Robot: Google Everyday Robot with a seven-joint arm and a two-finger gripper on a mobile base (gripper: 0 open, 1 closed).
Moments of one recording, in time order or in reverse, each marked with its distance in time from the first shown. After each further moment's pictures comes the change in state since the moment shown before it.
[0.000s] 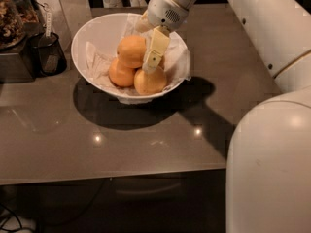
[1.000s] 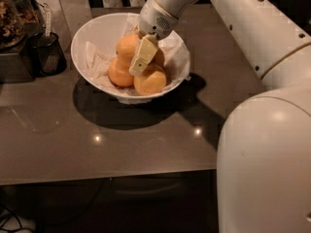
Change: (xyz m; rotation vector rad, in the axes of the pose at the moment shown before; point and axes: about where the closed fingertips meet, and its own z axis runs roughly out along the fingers) arm -0.004 -0.008 0.030 -0.043 -0.023 0.011
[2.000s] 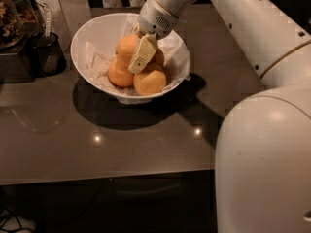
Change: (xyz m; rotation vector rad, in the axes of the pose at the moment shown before) arm -0.001 0.000 -0.002 0.000 0.000 0.000
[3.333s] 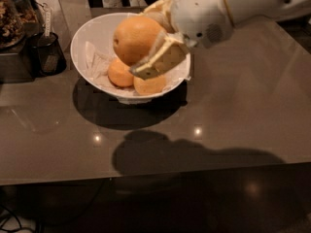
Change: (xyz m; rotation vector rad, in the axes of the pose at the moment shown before) arm -0.069 0.161 -0.101 0.327 -0.360 -0.178
